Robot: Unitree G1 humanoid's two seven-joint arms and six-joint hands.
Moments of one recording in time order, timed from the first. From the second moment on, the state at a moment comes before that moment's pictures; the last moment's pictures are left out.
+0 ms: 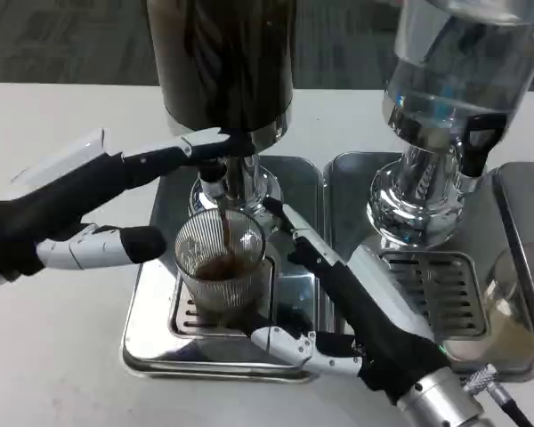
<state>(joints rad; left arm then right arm) -0.28 0.66 0.06 0.42 -0.30 -0.79 -0.94 0.12 -0.19 0.34 -0.03 -0.44 -0.31 0.02</state>
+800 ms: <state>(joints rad) -0.27 0.68 0.07 0.42 -0.30 -0.78 -0.92 -0.01 -0.14 0.34 0.11 -0.40 -0.31 0.03</state>
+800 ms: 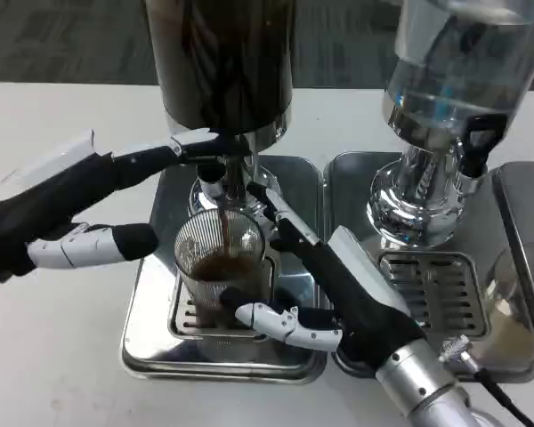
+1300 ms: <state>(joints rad) -0.25 0.68 0.15 0.45 -0.30 -0.77 -0.90 -0.03 -0.13 0.35 0.15 -0.40 -0.31 0.03</state>
